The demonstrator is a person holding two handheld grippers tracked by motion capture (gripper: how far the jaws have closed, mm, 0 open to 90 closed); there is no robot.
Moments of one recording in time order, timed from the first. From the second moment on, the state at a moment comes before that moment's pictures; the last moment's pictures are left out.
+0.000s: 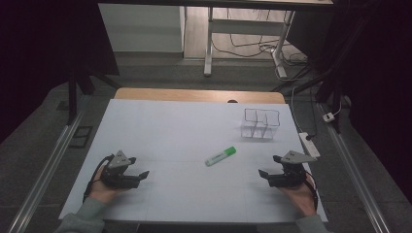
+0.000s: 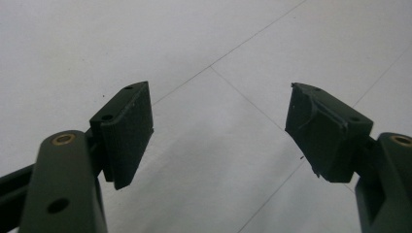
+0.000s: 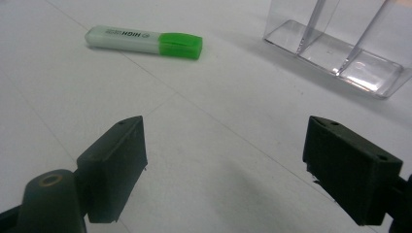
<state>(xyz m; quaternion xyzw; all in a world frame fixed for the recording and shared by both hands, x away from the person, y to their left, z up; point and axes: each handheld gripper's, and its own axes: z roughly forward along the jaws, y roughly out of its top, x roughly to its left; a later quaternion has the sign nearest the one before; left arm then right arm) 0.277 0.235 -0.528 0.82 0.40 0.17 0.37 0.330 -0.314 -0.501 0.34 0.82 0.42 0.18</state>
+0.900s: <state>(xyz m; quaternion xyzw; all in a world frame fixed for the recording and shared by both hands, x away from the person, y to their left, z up) 0.277 0.236 -0.528 0.82 0.40 0.17 0.37 0.332 -0.308 -0.503 0.33 0.83 0.41 0.18</state>
